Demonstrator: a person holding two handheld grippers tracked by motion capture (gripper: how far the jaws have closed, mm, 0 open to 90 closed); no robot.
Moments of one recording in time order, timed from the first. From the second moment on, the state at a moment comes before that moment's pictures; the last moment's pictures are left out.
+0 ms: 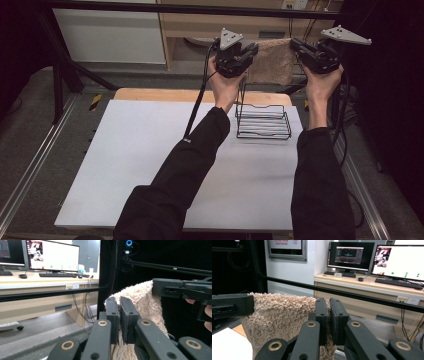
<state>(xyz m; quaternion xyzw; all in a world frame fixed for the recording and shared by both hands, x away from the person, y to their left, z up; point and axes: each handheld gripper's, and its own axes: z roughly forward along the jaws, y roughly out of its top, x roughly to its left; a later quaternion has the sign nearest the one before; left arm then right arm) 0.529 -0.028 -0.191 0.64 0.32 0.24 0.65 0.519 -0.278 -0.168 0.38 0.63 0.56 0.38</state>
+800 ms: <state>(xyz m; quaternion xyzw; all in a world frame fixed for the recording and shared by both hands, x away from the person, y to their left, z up) 0.527 -0.033 -0.213 0.67 0.31 0.26 0.62 0.523 -0.282 -0.197 0.38 0.65 0.55 0.36</state>
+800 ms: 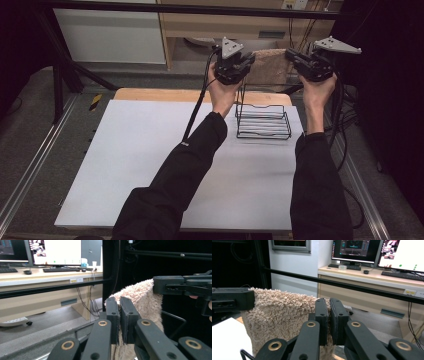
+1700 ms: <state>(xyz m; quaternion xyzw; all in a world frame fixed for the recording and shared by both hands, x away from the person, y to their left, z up) 0.506 -0.038 -0.239 0.70 0.28 0.22 0.62 0.488 -0.303 -0.222 0.37 0.66 0.55 0.35</state>
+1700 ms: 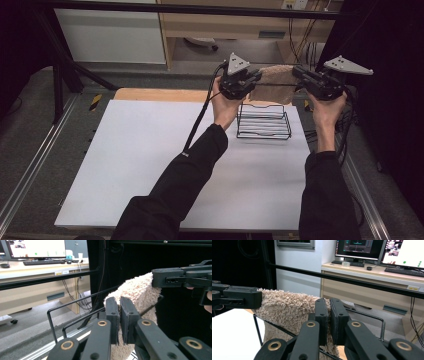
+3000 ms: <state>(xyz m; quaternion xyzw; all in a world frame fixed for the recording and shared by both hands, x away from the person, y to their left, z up) 0.514 -0.038 -0.209 0.74 0.31 0.18 0.57 0.455 -0.308 -0.261 0.34 0.68 0.56 0.33</state>
